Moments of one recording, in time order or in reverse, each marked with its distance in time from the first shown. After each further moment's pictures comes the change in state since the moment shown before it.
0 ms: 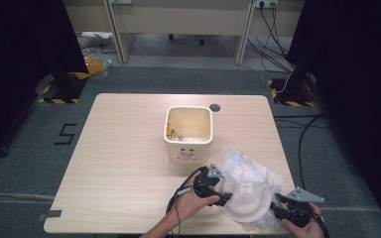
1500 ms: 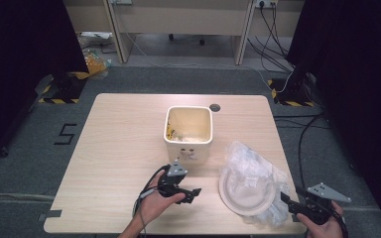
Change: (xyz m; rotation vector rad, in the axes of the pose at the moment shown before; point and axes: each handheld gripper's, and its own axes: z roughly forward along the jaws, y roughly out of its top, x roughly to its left) left arm 0.052 -0.058 -0.085 -0.078 0.109 -0.095; right arm -0.025 0.013 -0.039 -0.103 -0.088 0.122
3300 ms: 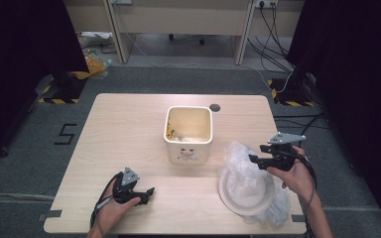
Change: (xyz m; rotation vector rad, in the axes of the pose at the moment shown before) left arm 0.079 -0.081 -0.049 -0.001 0.274 -0.020; right arm 0.043 0.141 0.071 0.102 0.184 -0.256
